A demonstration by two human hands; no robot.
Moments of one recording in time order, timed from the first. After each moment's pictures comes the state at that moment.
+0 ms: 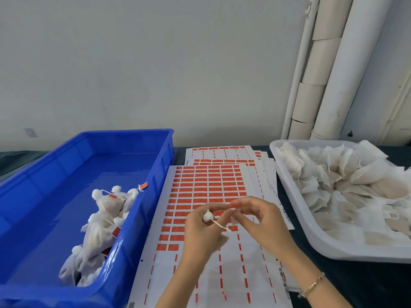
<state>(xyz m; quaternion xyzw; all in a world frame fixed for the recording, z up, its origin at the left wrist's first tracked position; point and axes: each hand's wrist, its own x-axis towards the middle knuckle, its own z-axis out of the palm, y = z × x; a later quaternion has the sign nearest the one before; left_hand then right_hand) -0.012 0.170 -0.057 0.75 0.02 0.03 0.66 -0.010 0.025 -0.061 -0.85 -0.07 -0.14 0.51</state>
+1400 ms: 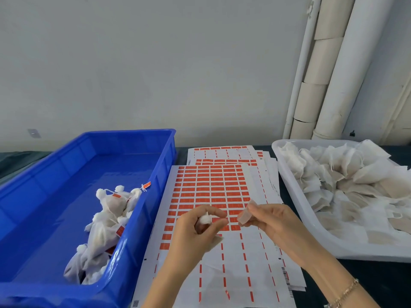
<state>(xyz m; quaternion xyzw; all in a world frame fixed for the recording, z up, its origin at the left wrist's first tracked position) -0.030 0.204 -0.042 0.81 -0.12 0.07 0.57 -0.034 0.011 -0.027 -0.73 -0.07 0.08 0.68</state>
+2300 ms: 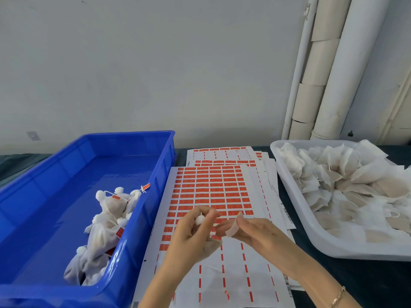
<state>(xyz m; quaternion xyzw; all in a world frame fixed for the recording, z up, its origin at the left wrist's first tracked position) -0.036 0.207 -0.040 0.75 -0.07 -0.01 0.66 -0.041 0.028 -0.043 -0.74 -0.14 0.17 0.63</state>
